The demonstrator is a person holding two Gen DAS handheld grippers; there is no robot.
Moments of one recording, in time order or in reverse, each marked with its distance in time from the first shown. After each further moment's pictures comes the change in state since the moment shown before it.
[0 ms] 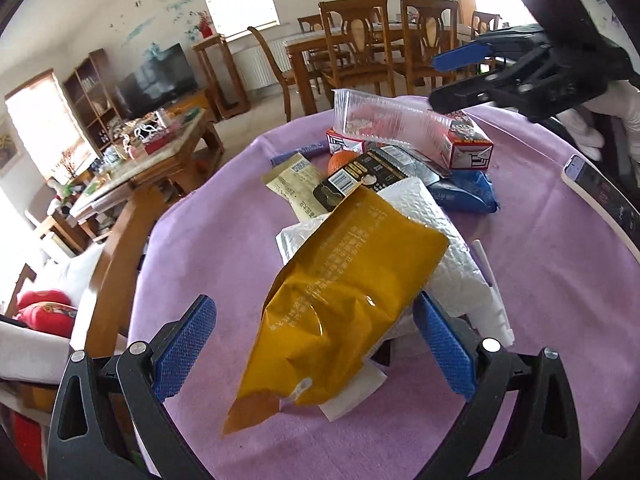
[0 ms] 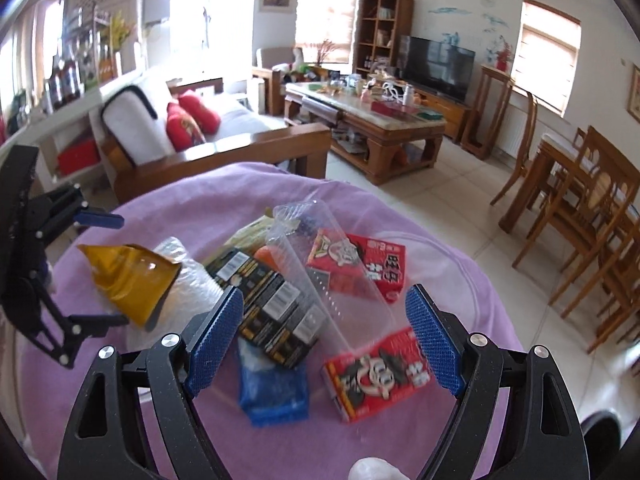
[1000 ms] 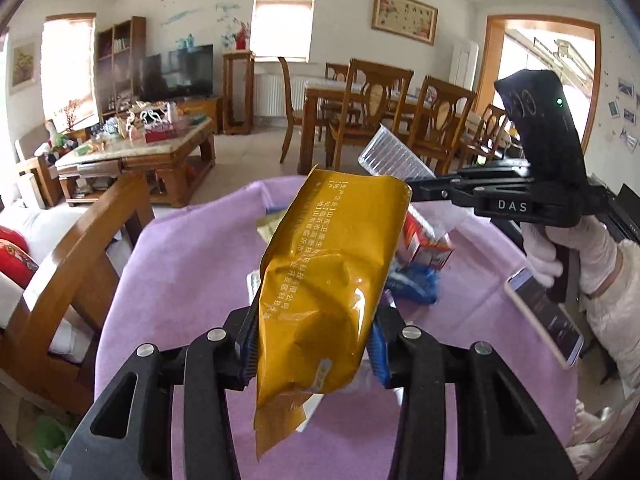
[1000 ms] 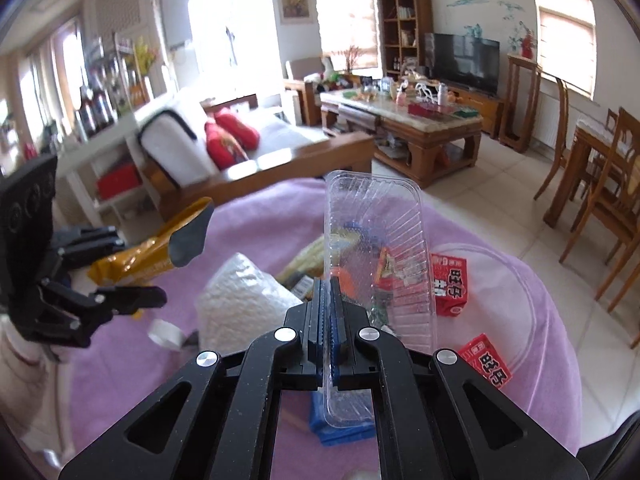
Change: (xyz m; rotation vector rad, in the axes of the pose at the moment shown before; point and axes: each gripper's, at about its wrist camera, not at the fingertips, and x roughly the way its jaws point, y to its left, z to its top) left arm -0.059 0.014 0.015 -0.286 -0.187 -0.127; right arm -0.026 0.003 0.008 0.142 -0.078 0.235
